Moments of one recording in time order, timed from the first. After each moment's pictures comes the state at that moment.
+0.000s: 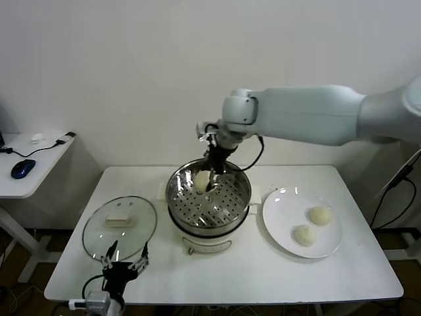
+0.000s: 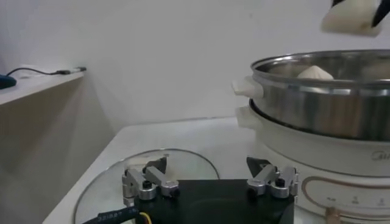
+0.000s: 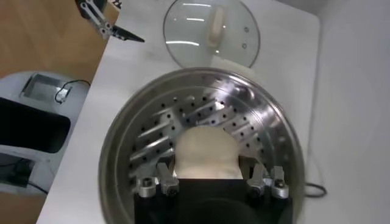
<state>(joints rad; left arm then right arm) 1.71 -1.43 -0.57 -2.08 -0.07 0.18 -0.06 0.77 1.39 -1.66 1.19 0.98 -0.39 -0.84</state>
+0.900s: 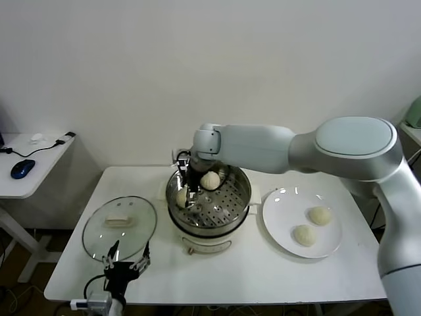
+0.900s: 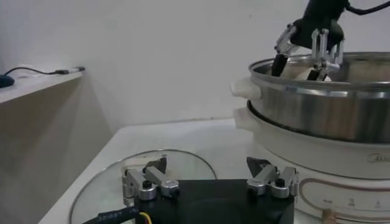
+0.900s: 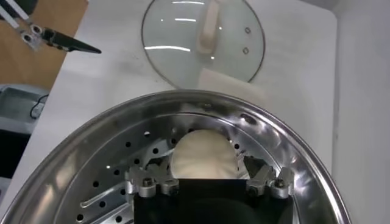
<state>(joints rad) 1.71 -1.44 -0.57 -2.09 -0.06 0.18 -0.06 0.70 1.42 -1.62 1.09 0.91 -0.33 -0.87</state>
